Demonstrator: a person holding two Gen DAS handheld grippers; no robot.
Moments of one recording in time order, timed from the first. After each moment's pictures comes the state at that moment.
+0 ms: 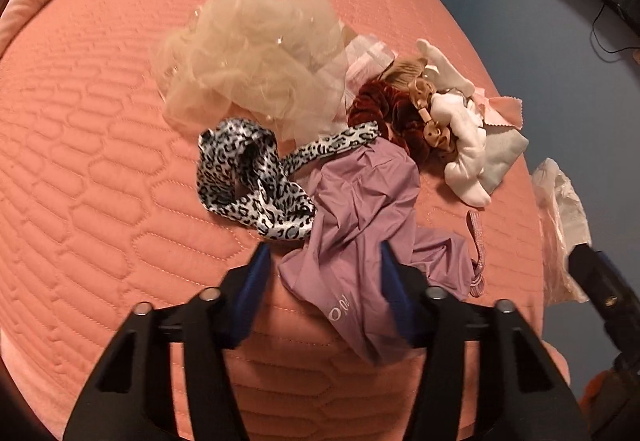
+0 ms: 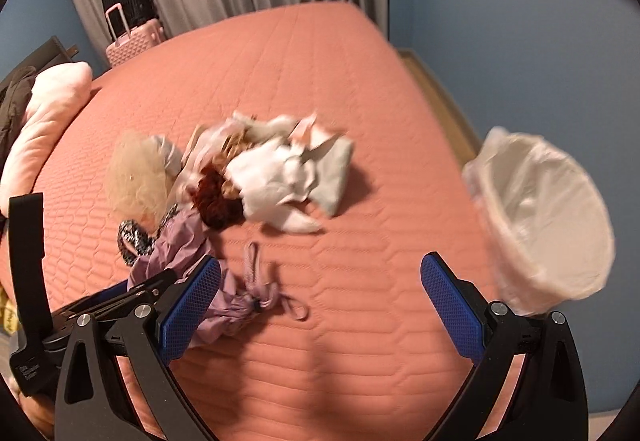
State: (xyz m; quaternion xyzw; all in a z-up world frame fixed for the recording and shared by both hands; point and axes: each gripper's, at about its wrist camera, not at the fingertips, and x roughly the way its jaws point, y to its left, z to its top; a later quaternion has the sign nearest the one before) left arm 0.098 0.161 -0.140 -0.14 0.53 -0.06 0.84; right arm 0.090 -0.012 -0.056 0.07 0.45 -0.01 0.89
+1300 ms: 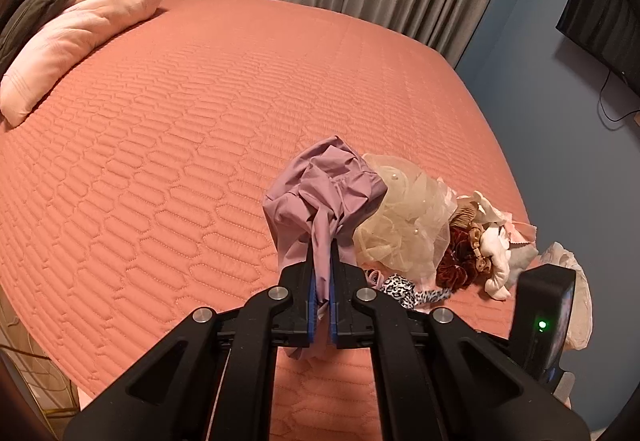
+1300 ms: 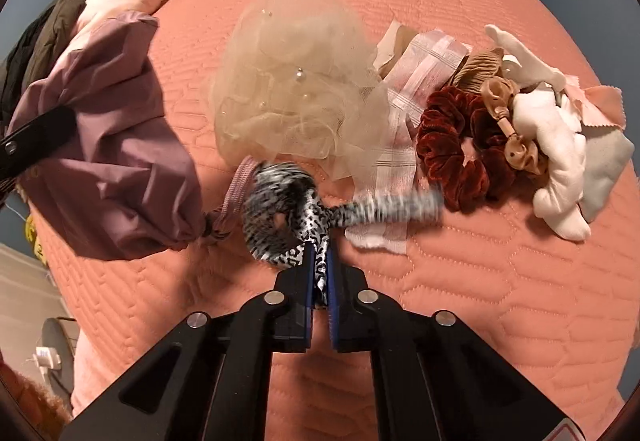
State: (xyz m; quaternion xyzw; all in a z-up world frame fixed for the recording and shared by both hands) left arm 0.105 0.281 -0.046 -0.13 0.42 -0.01 0.90; right arm 0.149 0.156 -0.108 0.03 0.54 0.14 0.83
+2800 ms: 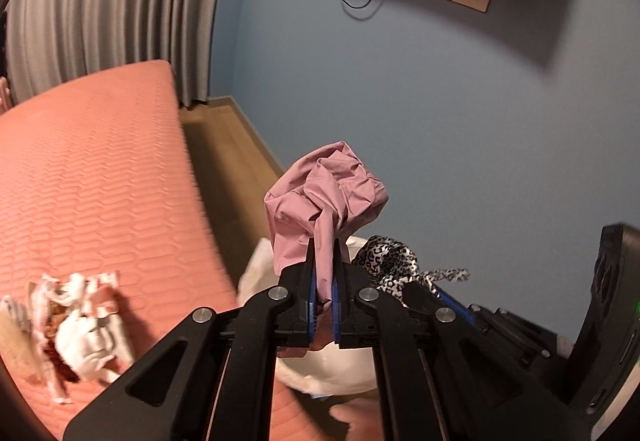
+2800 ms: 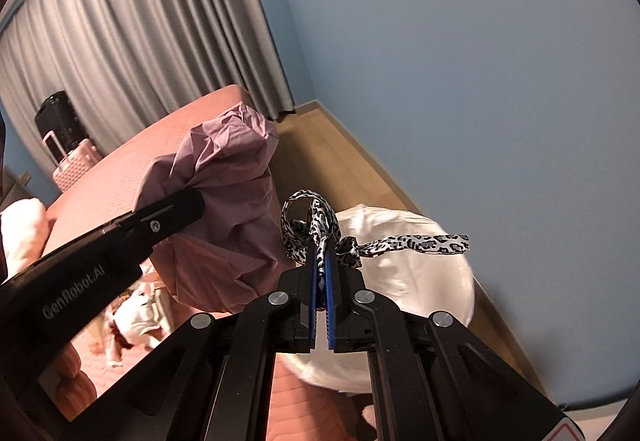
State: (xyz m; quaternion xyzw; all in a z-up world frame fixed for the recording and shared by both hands) left arm 0.123 -0.139 0.047 0.00 0.38 -0.34 0.86; right arm 0.062 -0.258 0.037 0.18 0.35 -0.15 0.91
